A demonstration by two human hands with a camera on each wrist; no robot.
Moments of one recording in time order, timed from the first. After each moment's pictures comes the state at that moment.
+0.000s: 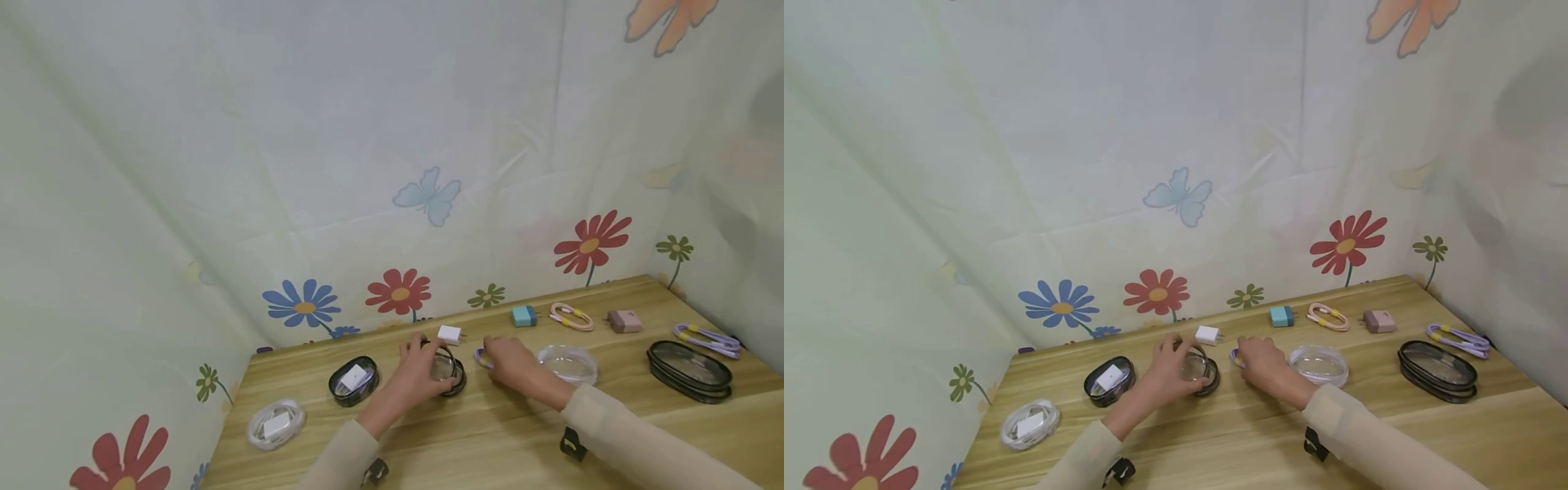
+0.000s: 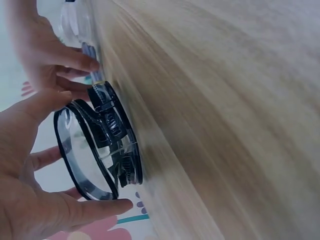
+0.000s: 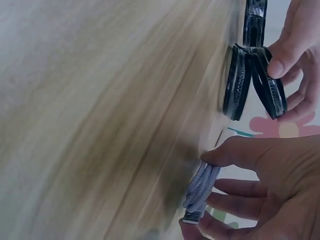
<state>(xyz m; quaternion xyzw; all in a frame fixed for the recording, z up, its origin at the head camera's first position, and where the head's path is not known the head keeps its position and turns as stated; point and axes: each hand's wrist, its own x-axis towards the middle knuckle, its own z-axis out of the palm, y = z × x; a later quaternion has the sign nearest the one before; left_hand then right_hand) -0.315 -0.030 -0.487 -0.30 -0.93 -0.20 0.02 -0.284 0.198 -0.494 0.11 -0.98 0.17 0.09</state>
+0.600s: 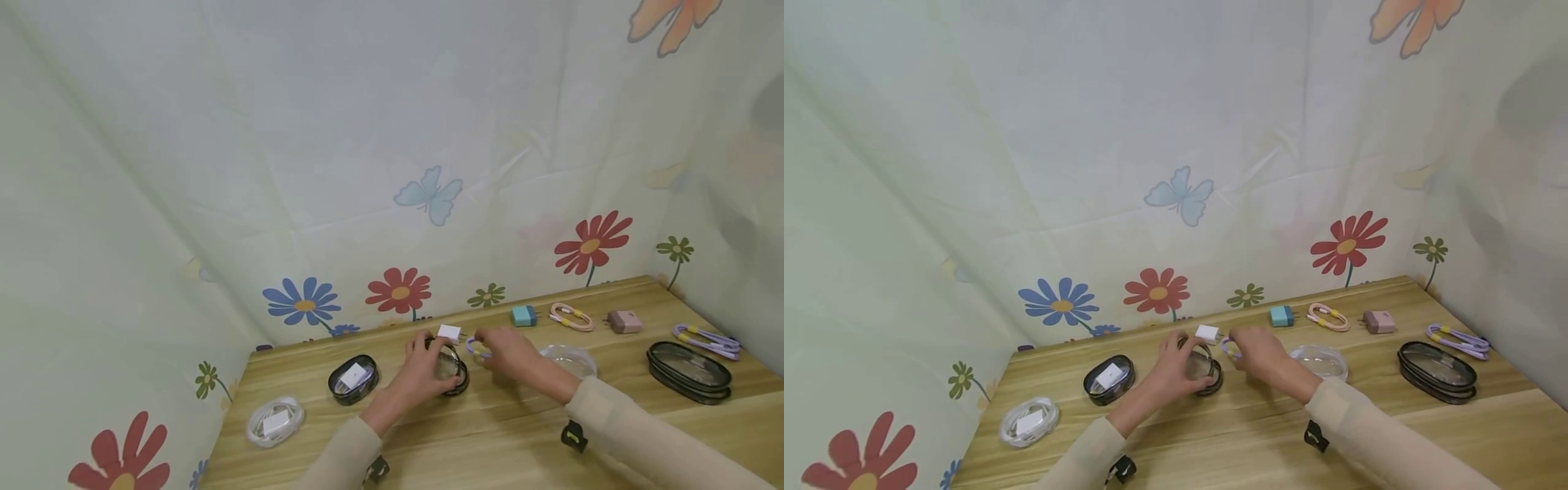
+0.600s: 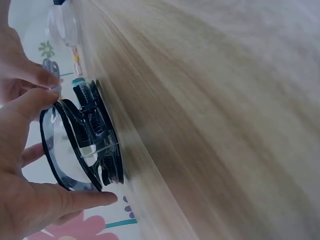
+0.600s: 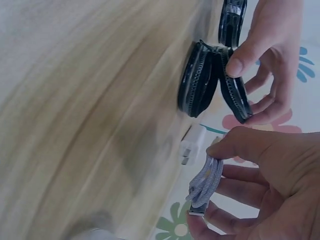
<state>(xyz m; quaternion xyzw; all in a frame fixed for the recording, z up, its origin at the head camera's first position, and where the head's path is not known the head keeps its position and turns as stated) -0.319 -0.027 -0.497 -0.33 -0.91 -0.24 0.02 -0.285 0.198 -0.471 0.19 -0.96 0.18 0.13</state>
